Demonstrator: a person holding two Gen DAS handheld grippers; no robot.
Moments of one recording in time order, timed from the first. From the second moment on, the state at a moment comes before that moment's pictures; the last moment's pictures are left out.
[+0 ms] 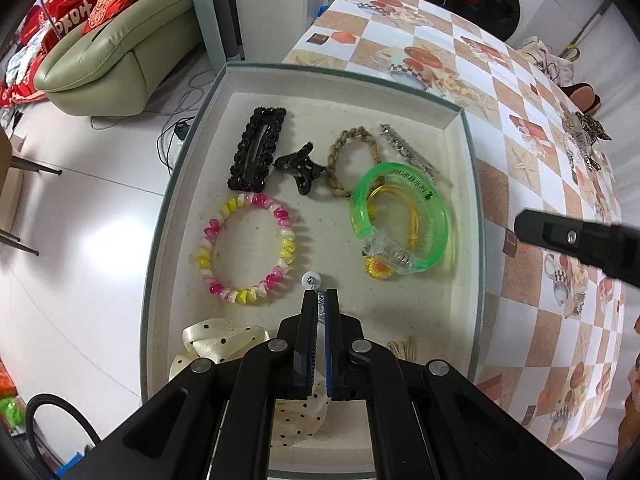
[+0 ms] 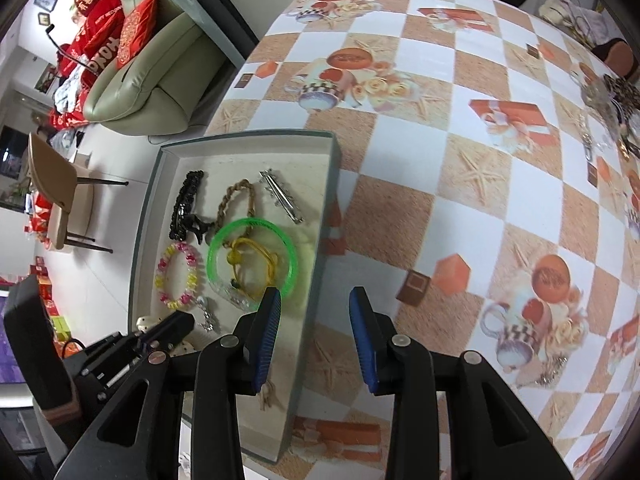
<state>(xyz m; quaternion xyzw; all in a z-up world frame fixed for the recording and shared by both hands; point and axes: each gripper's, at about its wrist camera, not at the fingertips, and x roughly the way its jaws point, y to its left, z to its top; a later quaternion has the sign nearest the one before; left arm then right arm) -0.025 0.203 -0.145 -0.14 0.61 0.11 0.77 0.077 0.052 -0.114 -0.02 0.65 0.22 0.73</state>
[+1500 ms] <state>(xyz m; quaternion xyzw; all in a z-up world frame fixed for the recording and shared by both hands) -0.081 0.213 -0.056 -0.13 0.59 0.13 0.79 0.014 0.065 -0.046 -0.10 0.65 0.26 0.71</state>
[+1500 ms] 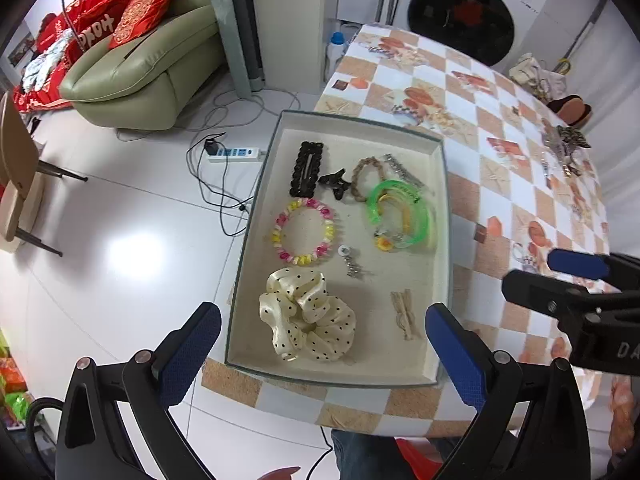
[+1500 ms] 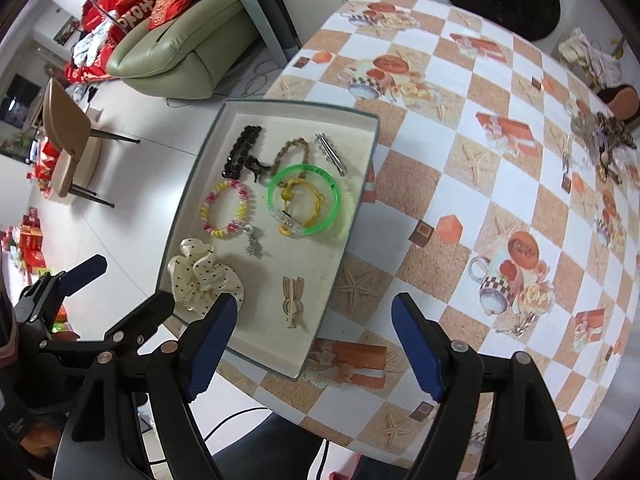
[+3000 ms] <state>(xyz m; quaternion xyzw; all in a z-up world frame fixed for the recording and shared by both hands) -0.102 0.224 0.014 -0.11 0.57 0.19 0.79 0.001 0.094 0.039 -0.18 0.56 0.24 0.77</state>
